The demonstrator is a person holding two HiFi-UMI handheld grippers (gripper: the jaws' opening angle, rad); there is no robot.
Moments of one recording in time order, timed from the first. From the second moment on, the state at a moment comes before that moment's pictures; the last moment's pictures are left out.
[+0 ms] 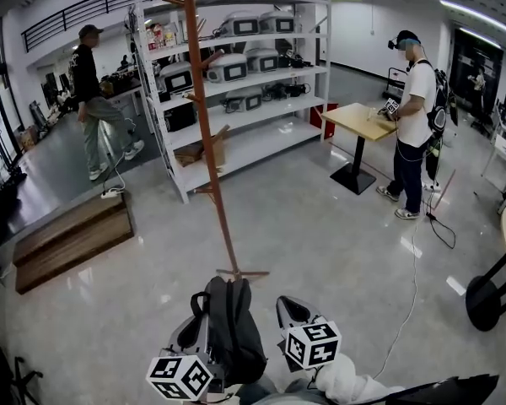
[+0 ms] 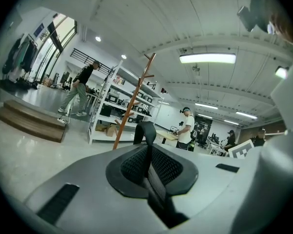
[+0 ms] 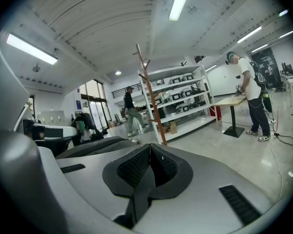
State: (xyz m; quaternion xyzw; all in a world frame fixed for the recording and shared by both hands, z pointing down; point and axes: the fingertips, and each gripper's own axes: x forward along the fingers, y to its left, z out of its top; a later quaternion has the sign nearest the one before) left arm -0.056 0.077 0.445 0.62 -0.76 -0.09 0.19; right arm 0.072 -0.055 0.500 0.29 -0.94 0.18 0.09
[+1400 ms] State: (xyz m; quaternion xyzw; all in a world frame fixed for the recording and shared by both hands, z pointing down) left arm -0.162 -0.069 0.465 0.69 -0.69 -0.07 0.22; right arm -0.052 -0.178 0.514 0.33 -0.92 0.17 0.10
